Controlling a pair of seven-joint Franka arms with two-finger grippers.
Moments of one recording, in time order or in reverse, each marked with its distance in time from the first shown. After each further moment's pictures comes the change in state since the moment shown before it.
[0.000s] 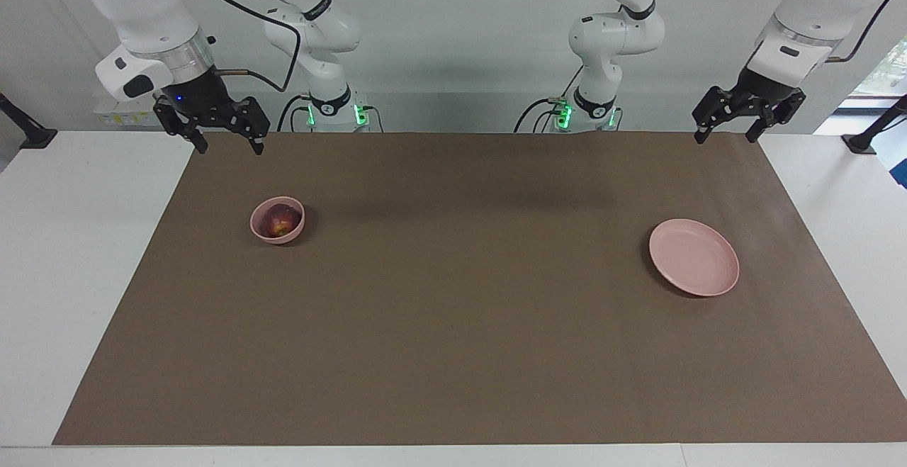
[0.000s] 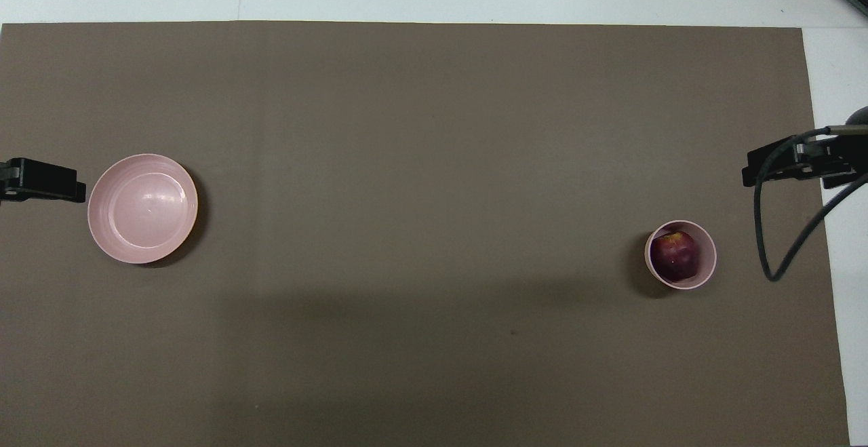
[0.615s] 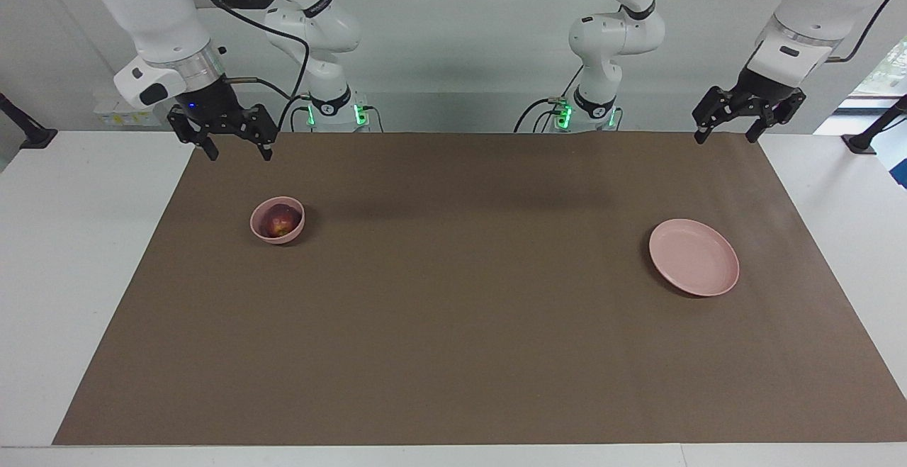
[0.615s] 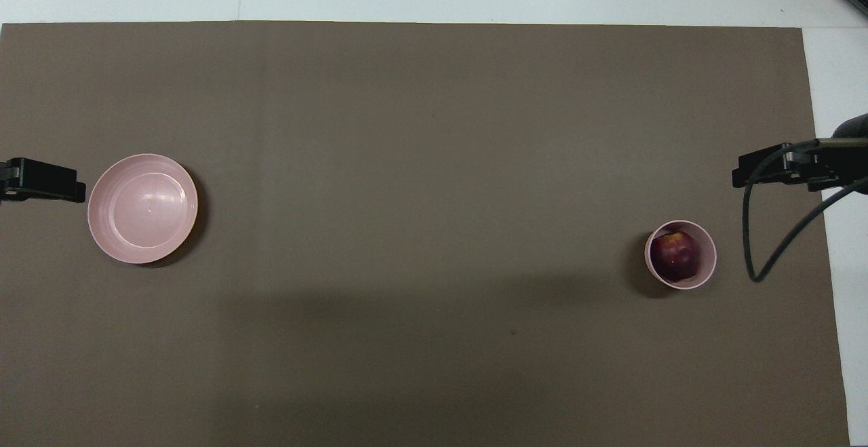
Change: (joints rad) left arm 0.000 0.000 0.000 0.000 0.000 0.000 0.001; right arm -0.016 -0.043 -0.008 -0.106 0.035 0.119 -0.001
